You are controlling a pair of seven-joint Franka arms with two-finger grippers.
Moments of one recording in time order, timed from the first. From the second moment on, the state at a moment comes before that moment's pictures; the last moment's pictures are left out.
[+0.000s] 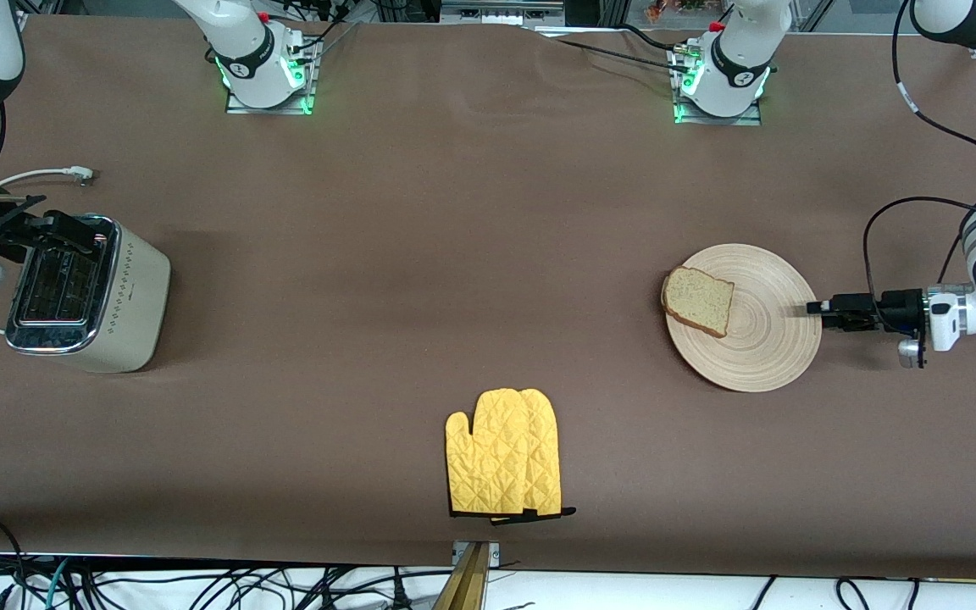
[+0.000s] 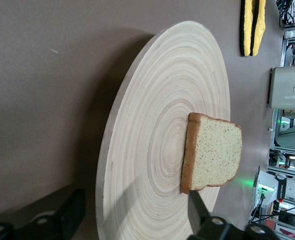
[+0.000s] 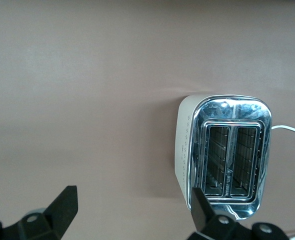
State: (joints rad) left arm 0.54 0.80 -0.08 -1.63 -0.66 1.73 0.91; right arm -0.04 0.13 0.02 -1.58 -0.04 1.70 -0.05
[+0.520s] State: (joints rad) left arm 0.55 0.81 -0.08 -1.62 -0.67 1.70 0.91; right arm -0.04 0.13 0.02 -1.58 -0.04 1.70 -0.05
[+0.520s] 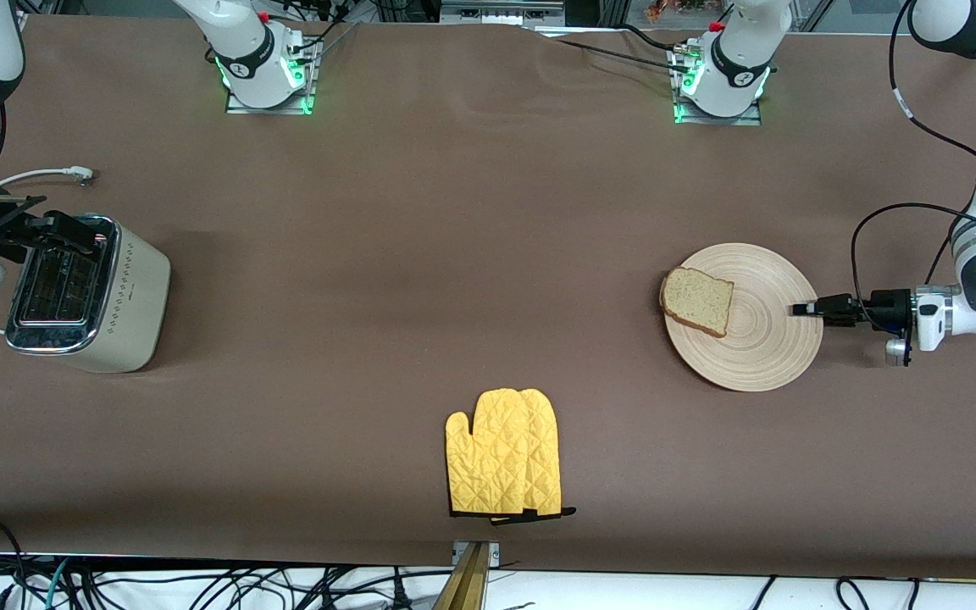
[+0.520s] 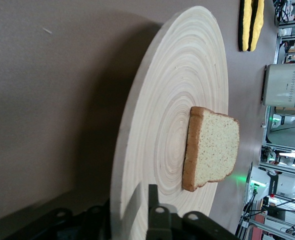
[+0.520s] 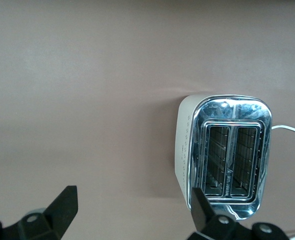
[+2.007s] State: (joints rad) left arm -0.01 0.81 -0.16 -1.64 -1.12 1.85 0.70; right arm -0.04 0.14 0.02 -1.57 -0.04 1.70 -0.05
